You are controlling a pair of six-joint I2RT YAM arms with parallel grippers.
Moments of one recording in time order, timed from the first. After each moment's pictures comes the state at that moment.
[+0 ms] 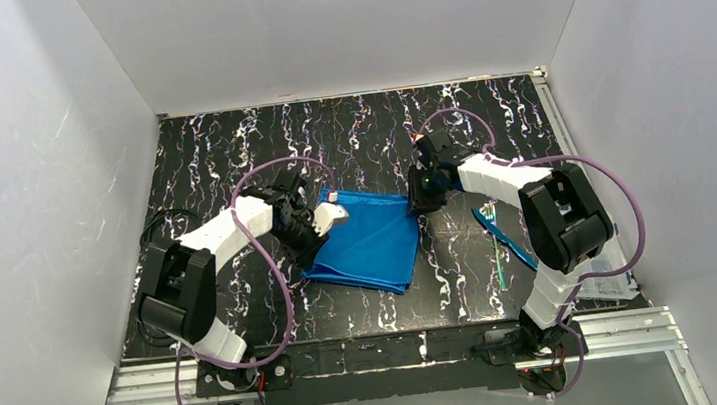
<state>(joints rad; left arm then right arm) -0.45 1.60 1.02 -0.87 0.38 0.62 0.47 1.76 1.12 -0.43 -0.22 0.47</state>
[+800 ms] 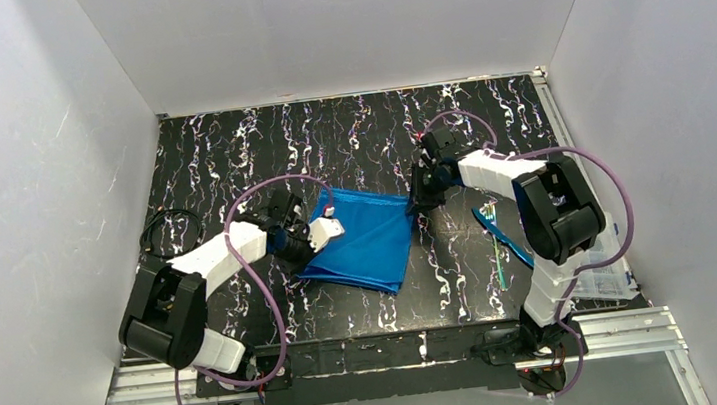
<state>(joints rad) -0.47 1.46 0.79 -0.65 0.25 0.67 0.43 1.82 1.14 -0.41 -0.33 0.52</state>
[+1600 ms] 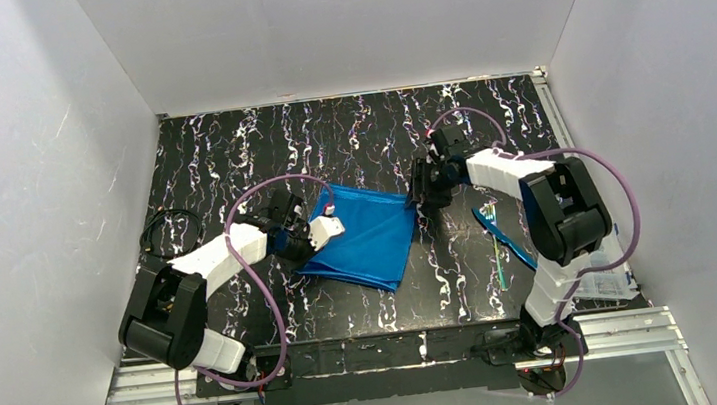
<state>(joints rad) -0.47 1.46 0.77 -0.58 0.21 0.67 0.38 1.82 1.13 -0.38 -0.34 0.50</state>
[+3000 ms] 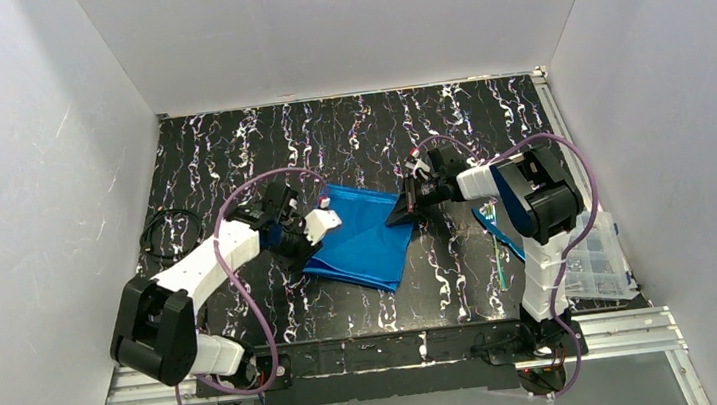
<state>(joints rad) -0.48 1.38 0.83 -0.74 0.23 0.61 0.37 2.01 1.02 0.05 -0.86 0.63</state>
